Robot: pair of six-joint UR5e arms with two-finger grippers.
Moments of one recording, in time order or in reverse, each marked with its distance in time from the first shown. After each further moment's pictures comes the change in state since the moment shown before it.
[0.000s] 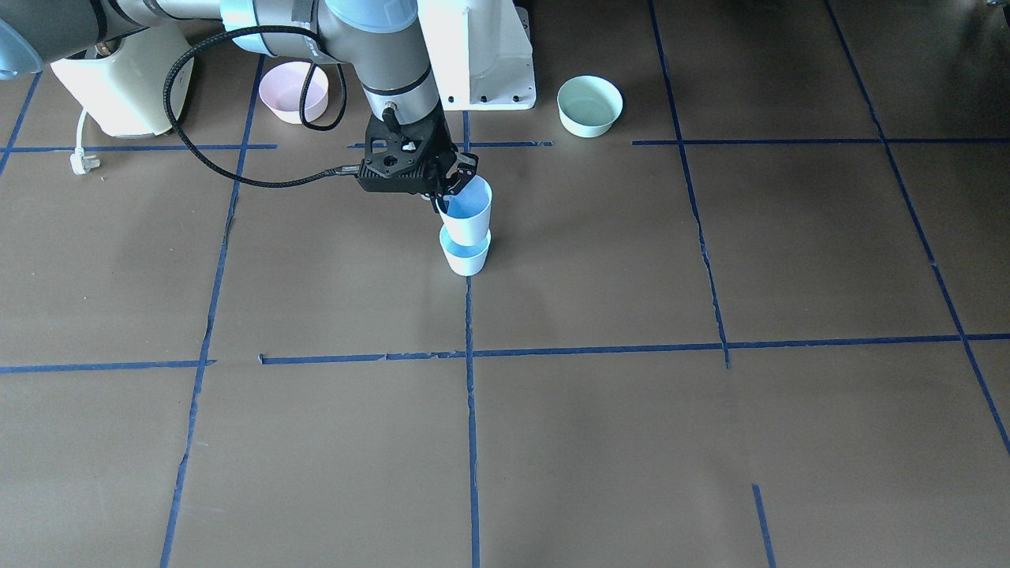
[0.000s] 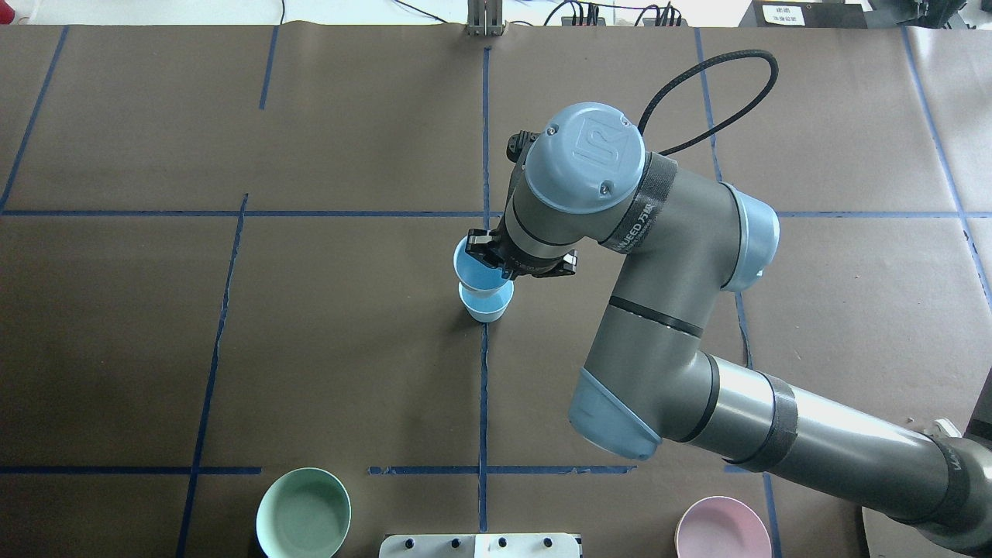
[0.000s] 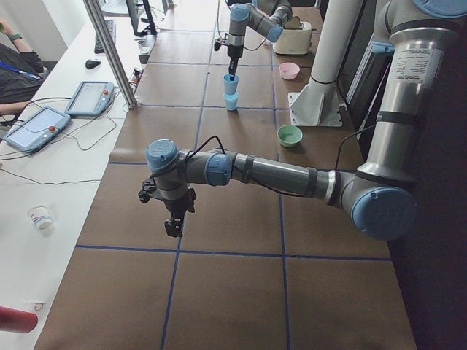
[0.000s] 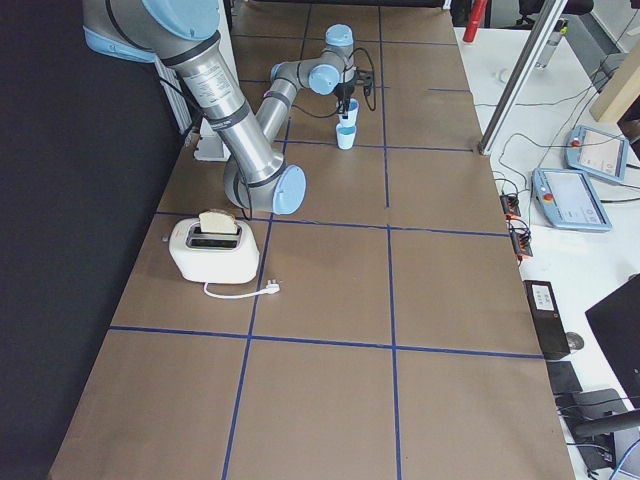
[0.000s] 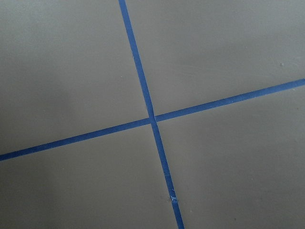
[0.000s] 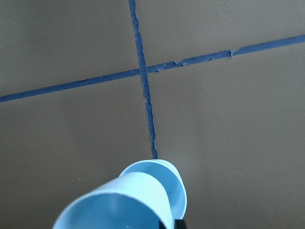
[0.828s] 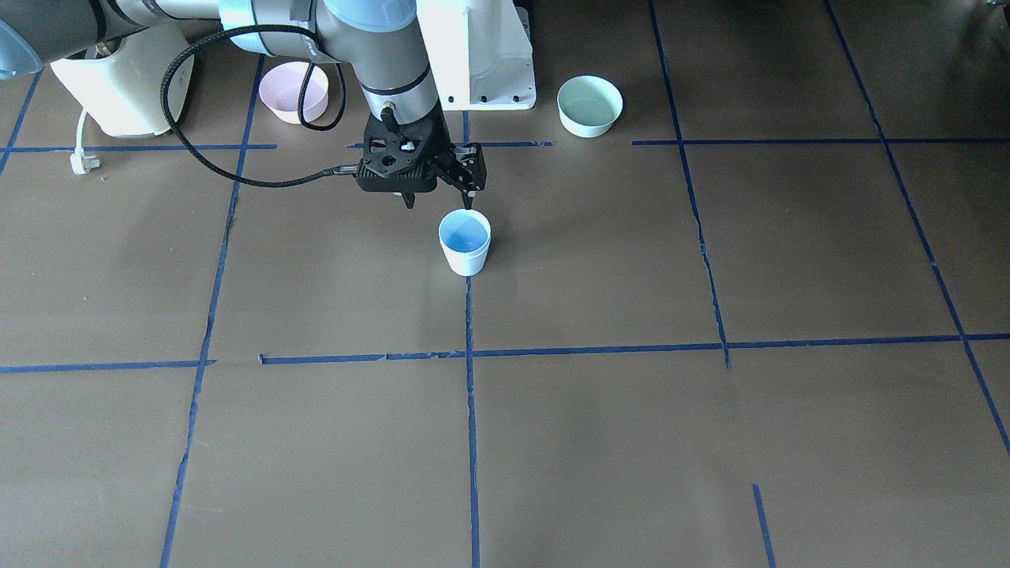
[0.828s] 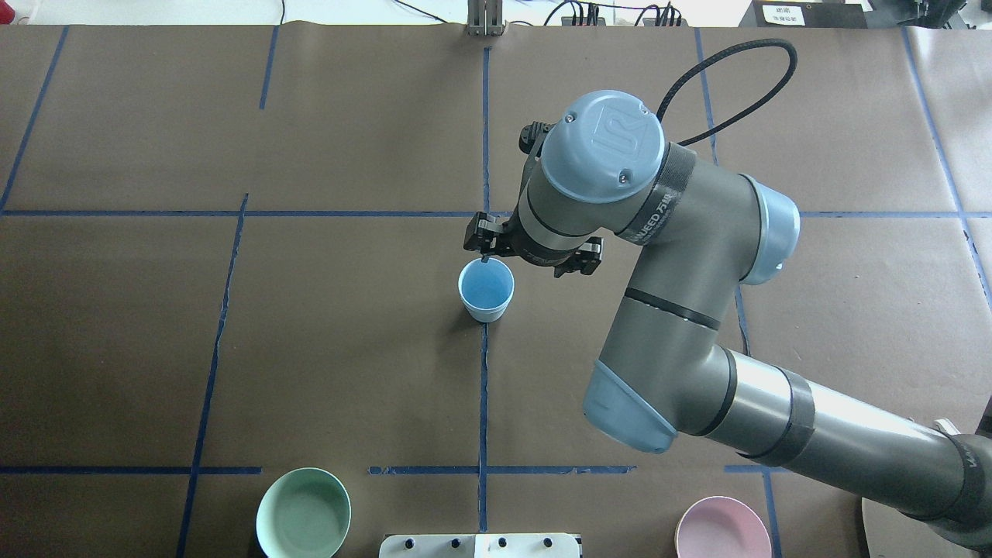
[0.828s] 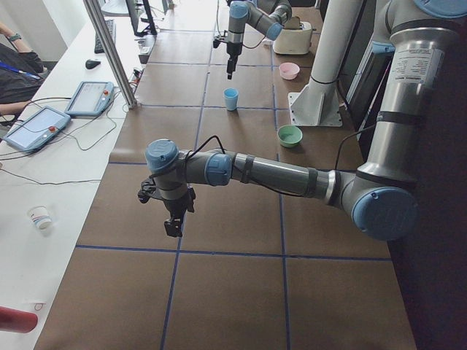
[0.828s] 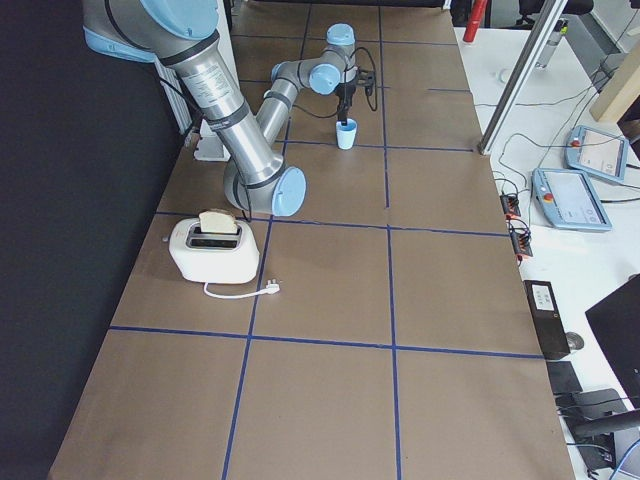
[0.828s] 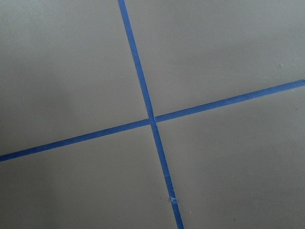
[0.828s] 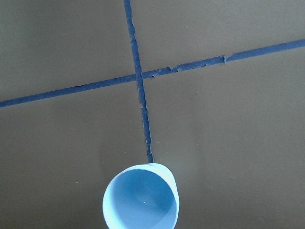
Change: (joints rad) left arm -0.011 0.000 0.002 0.001 -0.016 -0.002; right arm 0.034 -0.033 0.054 -0.041 0.012 -0.029
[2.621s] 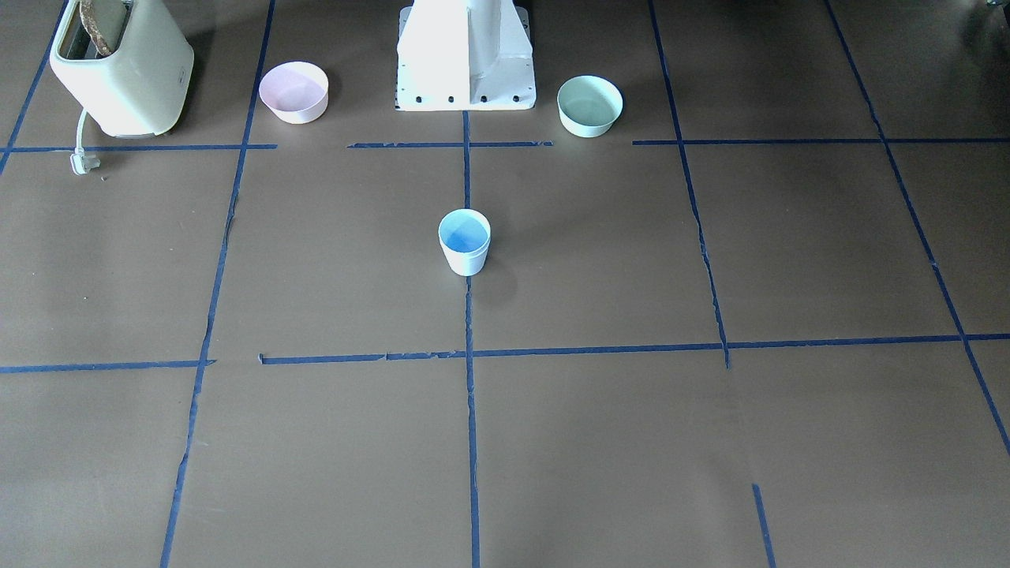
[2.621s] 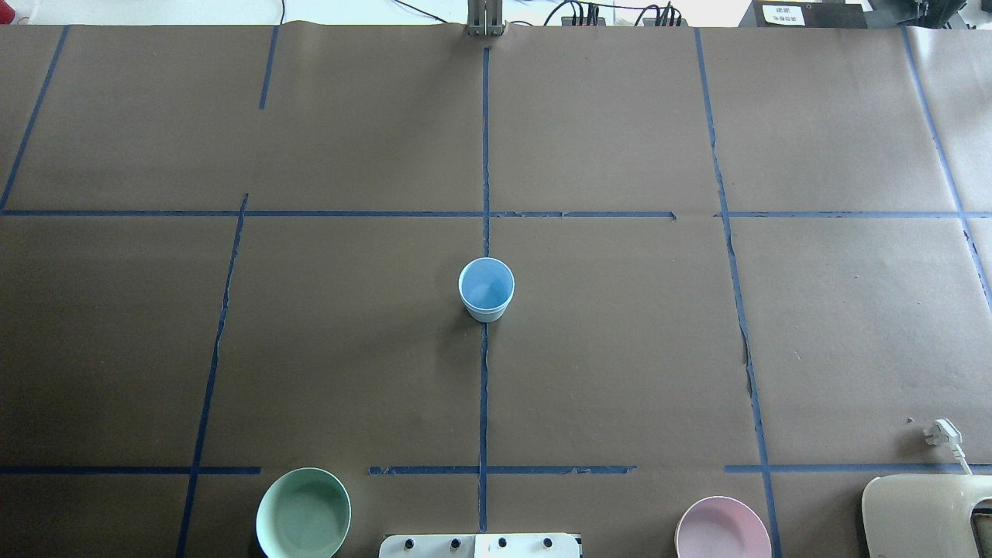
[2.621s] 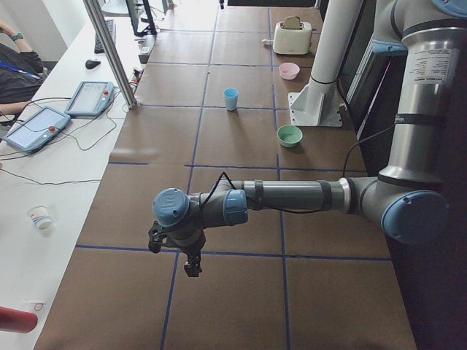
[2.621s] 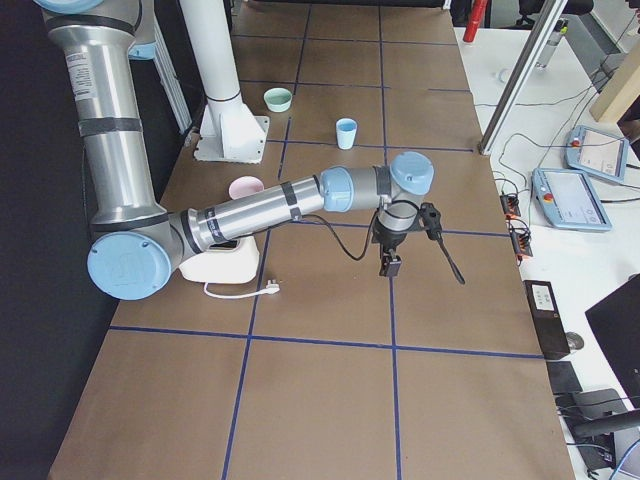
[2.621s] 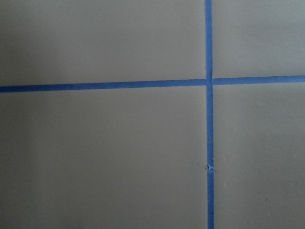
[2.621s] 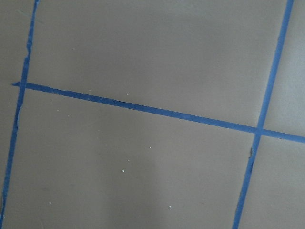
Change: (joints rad) left arm -0.129 0.085 0.114 -0.005 -0.098 -0.014; right arm 0.886 -0.577 -0.114 -0.142 0.493 -1.448
